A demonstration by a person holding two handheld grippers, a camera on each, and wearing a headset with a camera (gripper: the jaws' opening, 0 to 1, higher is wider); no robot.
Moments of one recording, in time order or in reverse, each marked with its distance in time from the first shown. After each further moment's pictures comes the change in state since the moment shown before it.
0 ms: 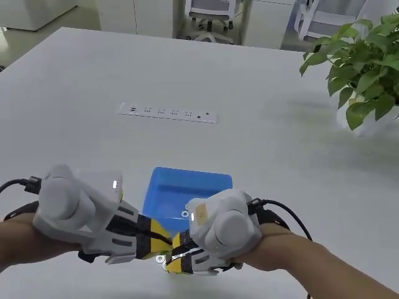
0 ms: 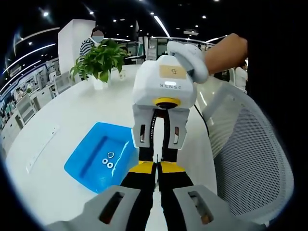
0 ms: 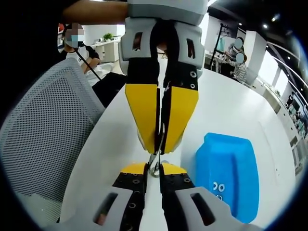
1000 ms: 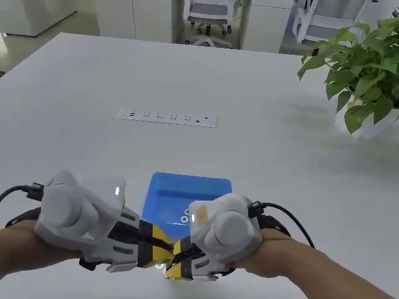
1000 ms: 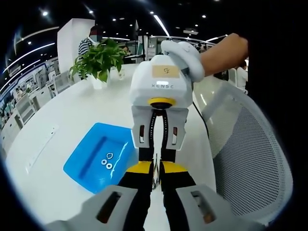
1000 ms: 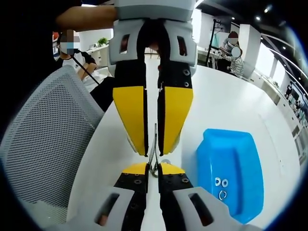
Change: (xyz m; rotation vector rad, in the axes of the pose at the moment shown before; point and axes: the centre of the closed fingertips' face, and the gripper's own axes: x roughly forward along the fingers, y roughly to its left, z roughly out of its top) left arm 0.002 -0.001 0.002 -0.003 0.007 -0.004; right arm -0.002 0.000 0.000 0.073 -0.011 0.005
